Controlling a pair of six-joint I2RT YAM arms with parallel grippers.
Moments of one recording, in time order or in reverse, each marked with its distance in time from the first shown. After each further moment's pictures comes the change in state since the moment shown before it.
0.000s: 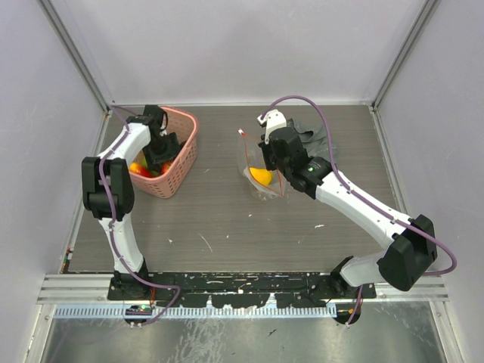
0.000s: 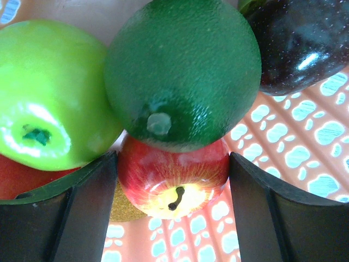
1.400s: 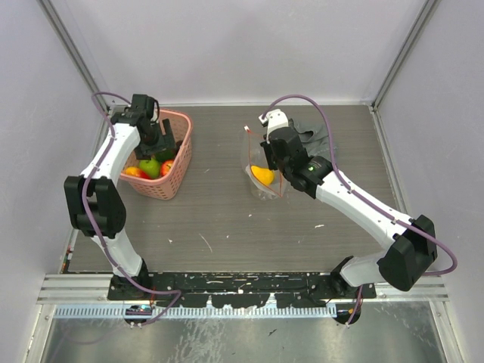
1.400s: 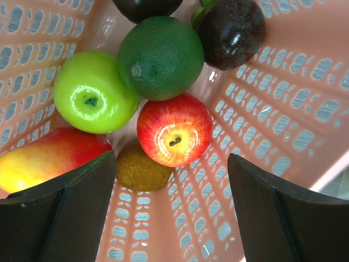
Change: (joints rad) left arm -0.002 -0.193 -0.009 -0.002 -0.087 0.053; right arm 0.005 0.000 0.015 -0.040 0.066 0.002
